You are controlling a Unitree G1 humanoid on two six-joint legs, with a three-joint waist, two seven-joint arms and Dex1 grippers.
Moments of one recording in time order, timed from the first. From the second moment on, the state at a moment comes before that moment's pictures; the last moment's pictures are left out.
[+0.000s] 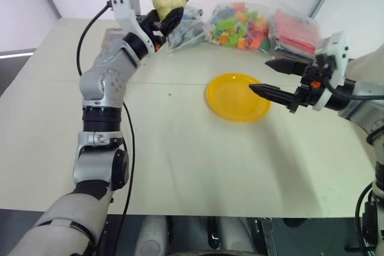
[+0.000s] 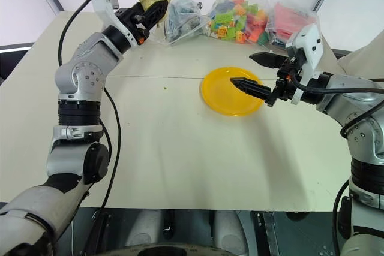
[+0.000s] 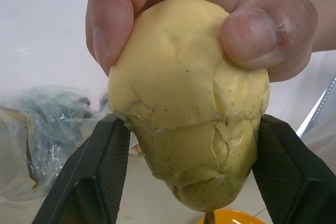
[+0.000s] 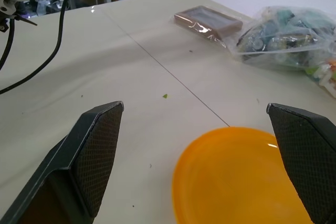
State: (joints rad) left arm -1.03 0.26 0.19 0.32 -0.54 0.52 -0.41; right arm -0.51 -0.85 -0.25 -0.31 0.75 0.79 0.81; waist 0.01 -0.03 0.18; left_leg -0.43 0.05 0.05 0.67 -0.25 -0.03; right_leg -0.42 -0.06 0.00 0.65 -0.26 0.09
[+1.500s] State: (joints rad) left arm -1.32 -0.04 -0.03 1.31 -0.08 0.16 -0.77; right arm -0.08 -0.79 -0.51 -0.80 1.01 0.89 0.34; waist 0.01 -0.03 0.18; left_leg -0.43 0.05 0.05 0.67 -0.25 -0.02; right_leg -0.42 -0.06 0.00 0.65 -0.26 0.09
